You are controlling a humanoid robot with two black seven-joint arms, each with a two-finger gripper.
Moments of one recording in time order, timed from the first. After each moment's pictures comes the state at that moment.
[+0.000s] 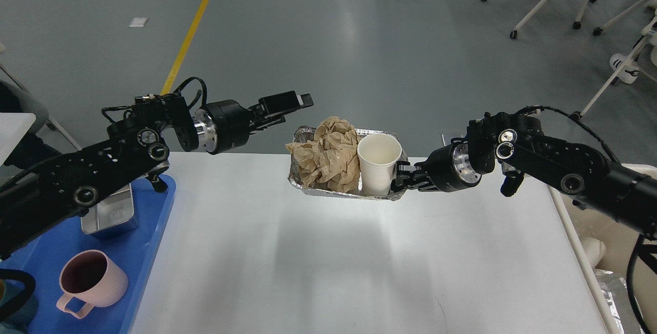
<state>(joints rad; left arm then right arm) -0.93 0.42 -0.52 -1.16 0.98 -0.30 -0.06 1.03 -0.40 0.28 1.06 -0.88 0.65 -0.21</state>
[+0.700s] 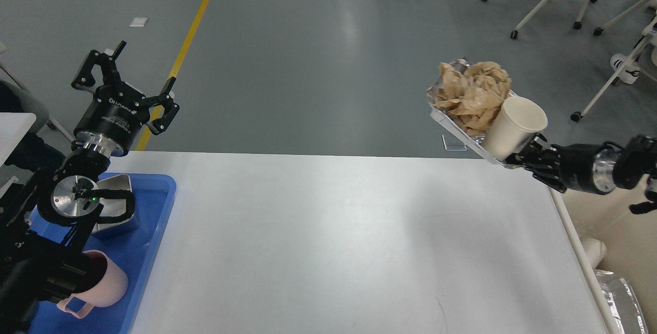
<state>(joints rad) -0.43 0.24 -1.35 -1.11 0.19 -0.23 -0.07 0.59 -0.80 0.81 1.10 -0.77 0.54 -0.20</state>
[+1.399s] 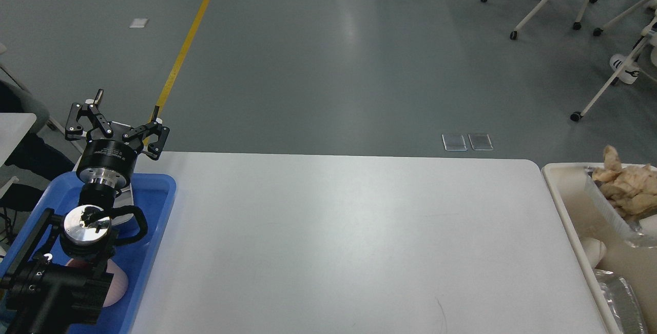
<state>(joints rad) -0.35 0.08 -1.55 -1.02 0.12 -0.23 -0.06 0.29 -0.94 0.84 0.81 -0.46 0.29 -0.18</state>
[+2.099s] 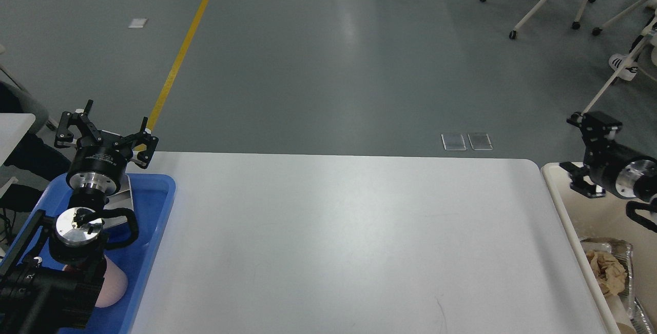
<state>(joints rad) -0.34 0.11 -1.55 -1.02 0.13 -0.14 -0.07 0.48 -0.70 1.01 1.17 -0.24 0.10 -0.16</state>
